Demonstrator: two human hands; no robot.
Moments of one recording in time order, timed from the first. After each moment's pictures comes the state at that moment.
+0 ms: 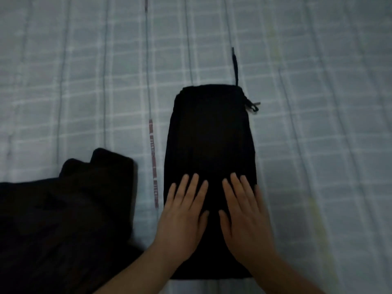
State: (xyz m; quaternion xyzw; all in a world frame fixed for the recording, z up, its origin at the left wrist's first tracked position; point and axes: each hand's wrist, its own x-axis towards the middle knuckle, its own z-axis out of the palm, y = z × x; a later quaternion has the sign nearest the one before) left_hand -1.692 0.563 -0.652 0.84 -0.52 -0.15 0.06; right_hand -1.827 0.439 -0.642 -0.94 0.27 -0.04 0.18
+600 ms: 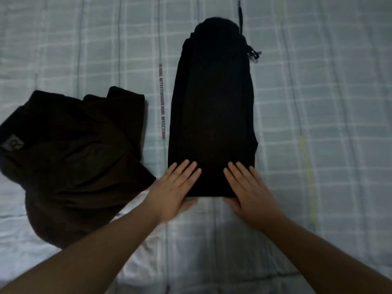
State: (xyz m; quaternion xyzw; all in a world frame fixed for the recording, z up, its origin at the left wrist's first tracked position) left_hand -1.744 0.679 -0.657 0.74 -0.64 -0.19 -0.02; right_hand -1.946 0.485 -0.665 -0.98 0.11 0.12 0.11
